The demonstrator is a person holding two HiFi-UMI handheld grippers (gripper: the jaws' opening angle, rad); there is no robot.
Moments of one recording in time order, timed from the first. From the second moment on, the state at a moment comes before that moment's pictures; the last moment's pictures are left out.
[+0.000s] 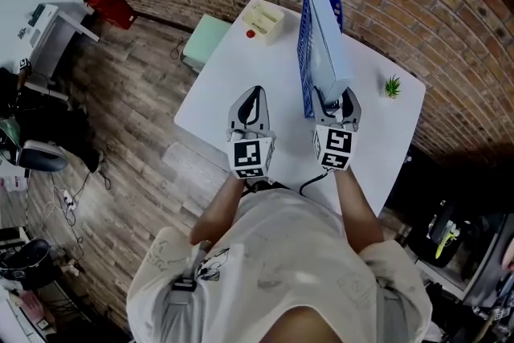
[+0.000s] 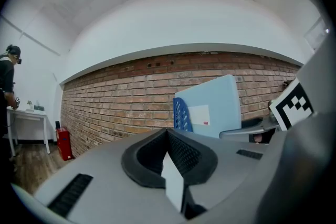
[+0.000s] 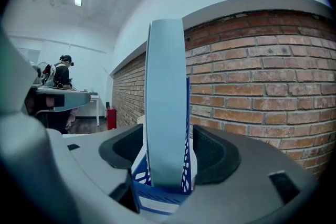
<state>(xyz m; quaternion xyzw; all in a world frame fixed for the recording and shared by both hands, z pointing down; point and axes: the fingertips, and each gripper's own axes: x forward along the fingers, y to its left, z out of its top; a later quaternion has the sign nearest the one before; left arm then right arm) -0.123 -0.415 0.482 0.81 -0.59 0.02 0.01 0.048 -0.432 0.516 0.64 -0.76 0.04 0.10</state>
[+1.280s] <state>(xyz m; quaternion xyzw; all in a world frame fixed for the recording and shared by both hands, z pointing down) -0.074 -0.249 0.462 0.80 -0.59 0.05 -0.02 0.137 -0.240 0.493 0.65 -0.76 0.04 0.07</state>
